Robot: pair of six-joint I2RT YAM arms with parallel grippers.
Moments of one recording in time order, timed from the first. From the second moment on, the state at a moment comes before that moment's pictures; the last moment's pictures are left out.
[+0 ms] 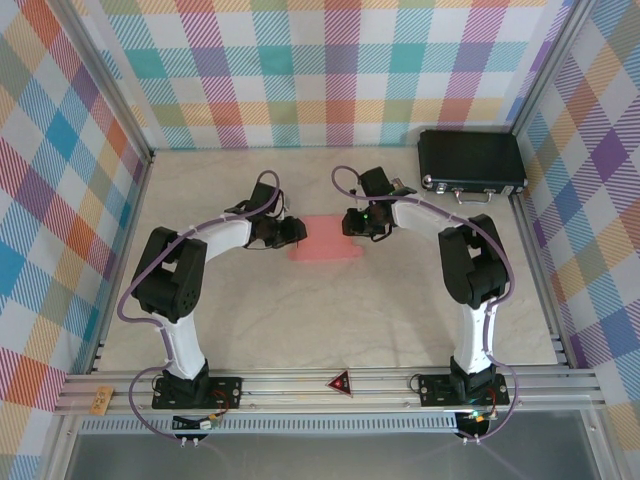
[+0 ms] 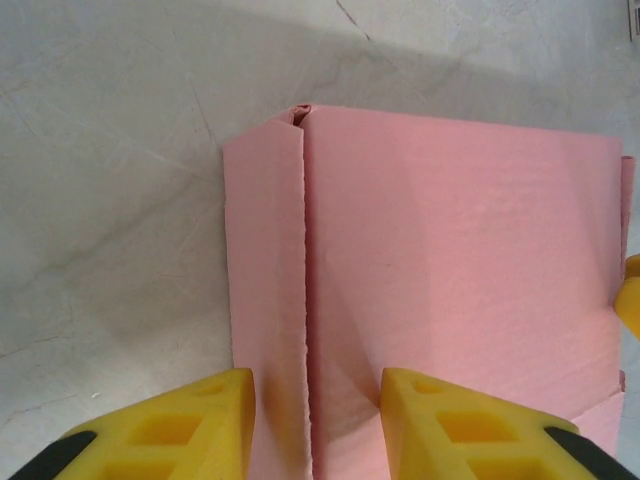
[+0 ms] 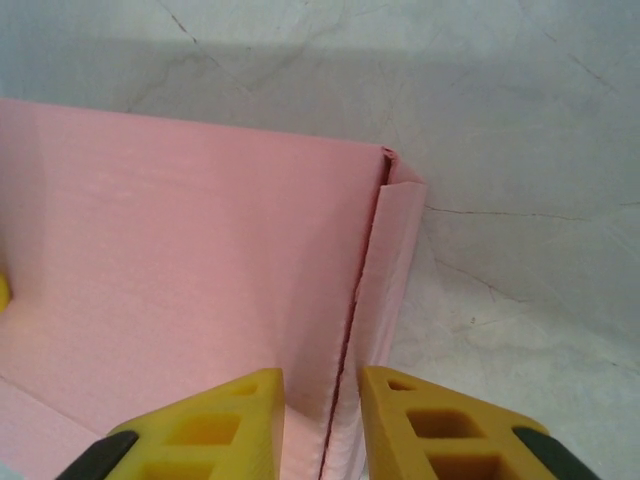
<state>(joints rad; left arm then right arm) -0.38 1.87 1.18 -0.29 0.33 -0.59 0.46 1.99 1.43 -0.53 -0.28 0.35</state>
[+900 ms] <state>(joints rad) -0.43 1.60 0.84 -0.17 0.14 -0.74 0.55 2.12 1.59 -0.54 -0.33 0.28</state>
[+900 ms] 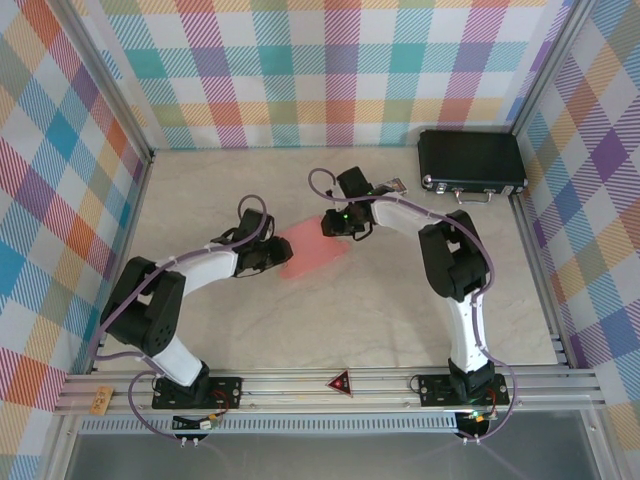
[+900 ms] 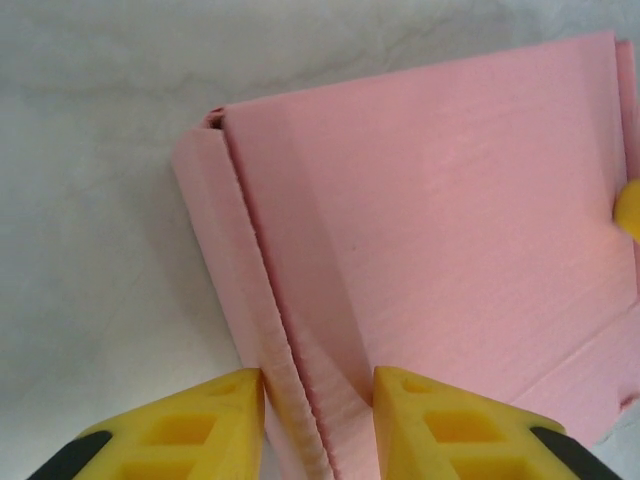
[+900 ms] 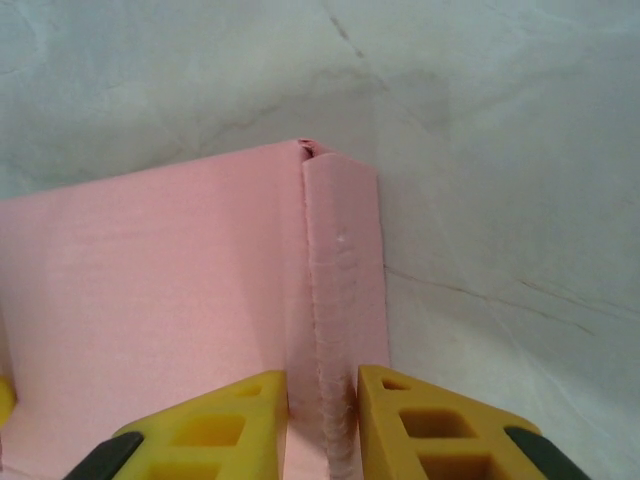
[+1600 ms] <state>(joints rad) -0.54 1.40 0.66 -0.13 0.07 -0.90 0.59 2.20 1.75 -0.66 -0.27 0.10</state>
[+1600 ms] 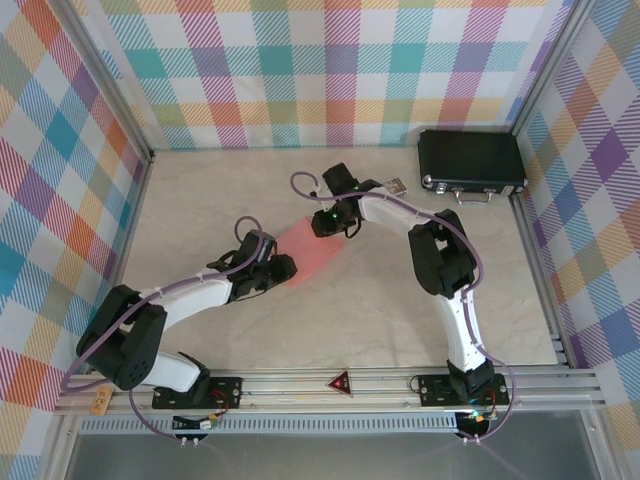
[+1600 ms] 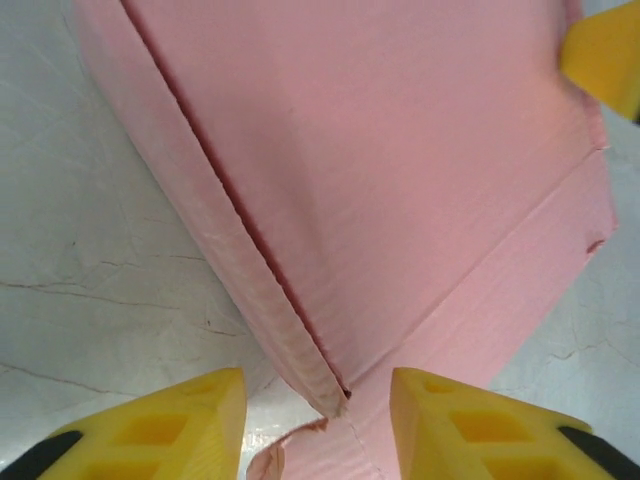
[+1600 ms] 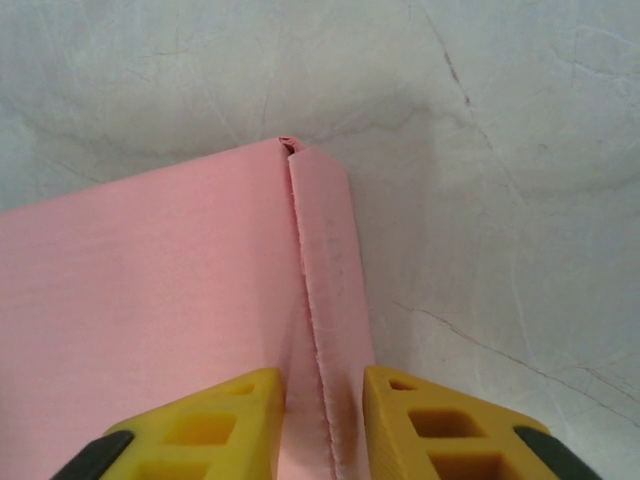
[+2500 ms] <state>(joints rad) -0.28 1.80 1.19 -0.34 0.26 -0.32 0.54 1.89 1.42 -0.63 -0.23 0.24</state>
